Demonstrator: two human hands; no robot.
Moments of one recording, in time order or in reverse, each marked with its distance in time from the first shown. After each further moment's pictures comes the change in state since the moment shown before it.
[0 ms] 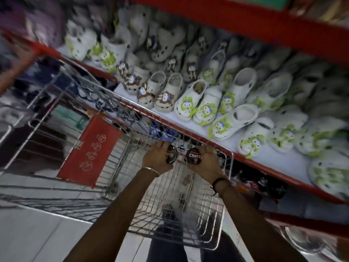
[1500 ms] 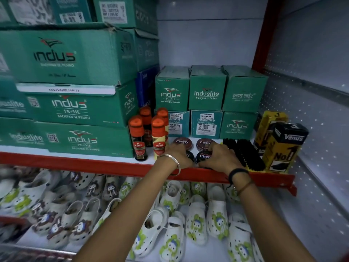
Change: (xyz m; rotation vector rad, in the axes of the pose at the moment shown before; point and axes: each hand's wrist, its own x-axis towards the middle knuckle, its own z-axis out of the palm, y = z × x) left_hand 0.046 0.444 -0.229 0.091 0.157 0.401; right_hand -0.061 -0.011 -0.441 -0.236 0.557 0.165
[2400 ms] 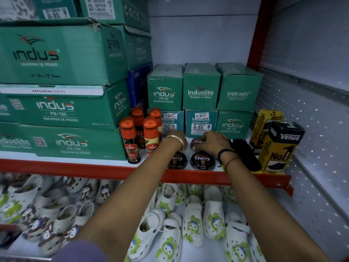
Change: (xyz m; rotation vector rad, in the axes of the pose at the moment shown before) left_hand 0.067 0.025 -0.014 0.476 -0.116 0.040; right_hand 0.061 0.007 -0.005 -0.029 0.086 -0.022
